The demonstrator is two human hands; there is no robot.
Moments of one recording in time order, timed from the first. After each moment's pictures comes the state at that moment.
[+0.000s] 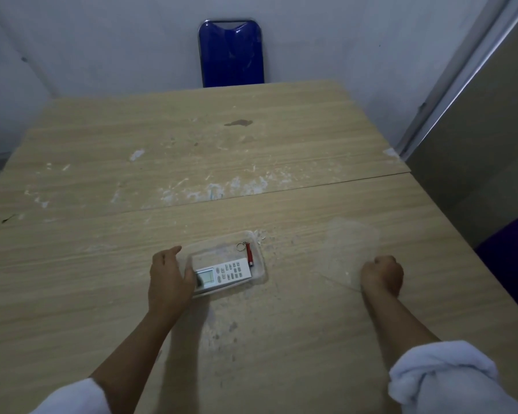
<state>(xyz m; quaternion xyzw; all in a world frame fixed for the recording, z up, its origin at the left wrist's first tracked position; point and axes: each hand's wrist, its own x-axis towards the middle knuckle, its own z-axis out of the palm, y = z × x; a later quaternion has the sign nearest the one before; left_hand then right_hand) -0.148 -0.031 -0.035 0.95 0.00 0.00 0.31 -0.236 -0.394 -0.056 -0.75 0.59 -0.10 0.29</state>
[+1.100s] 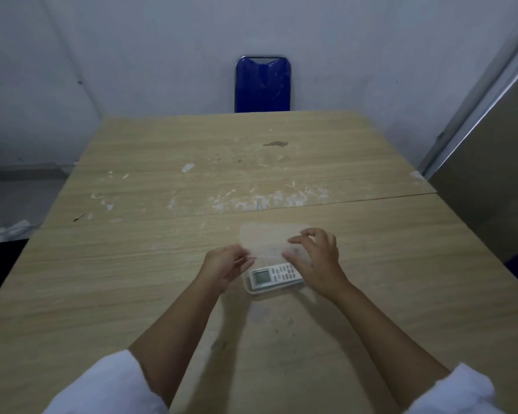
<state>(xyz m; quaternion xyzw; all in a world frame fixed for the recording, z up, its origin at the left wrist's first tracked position) -0.125 -0.004 0.028 0.53 0.25 -0.27 0.76 -0.197 -0.188 0.021 -0.95 0.09 -0.08 0.30</state>
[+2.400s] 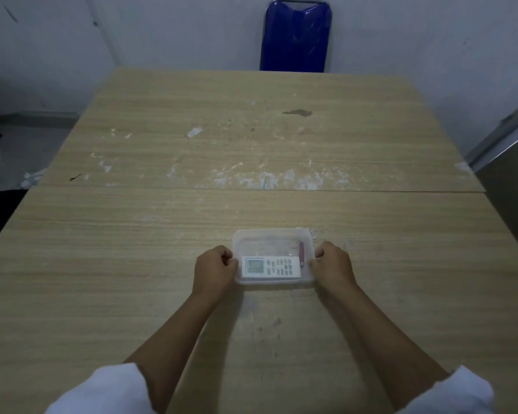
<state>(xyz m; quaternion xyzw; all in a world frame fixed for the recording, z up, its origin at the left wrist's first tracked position) -0.143 -0.012 -0.033 0.92 0.09 -0.09 0.38 -0.161 -0.232 -0.029 -0.91 0.28 0.09 0.29</state>
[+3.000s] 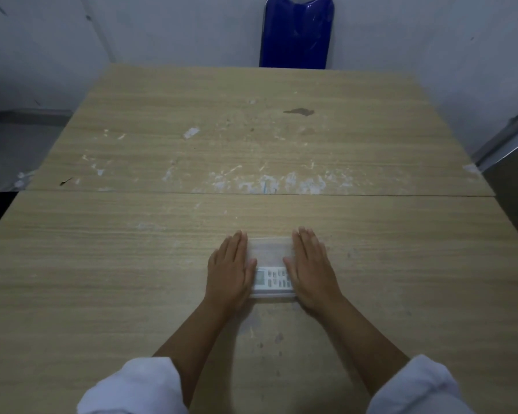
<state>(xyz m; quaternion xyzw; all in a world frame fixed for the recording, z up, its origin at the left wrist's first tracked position) -0.132 -0.031 -0.064 0.97 -0.10 -0.07 0.21 -0.155 -0.214 -0.067 -0.98 0.02 0.05 0.17</state>
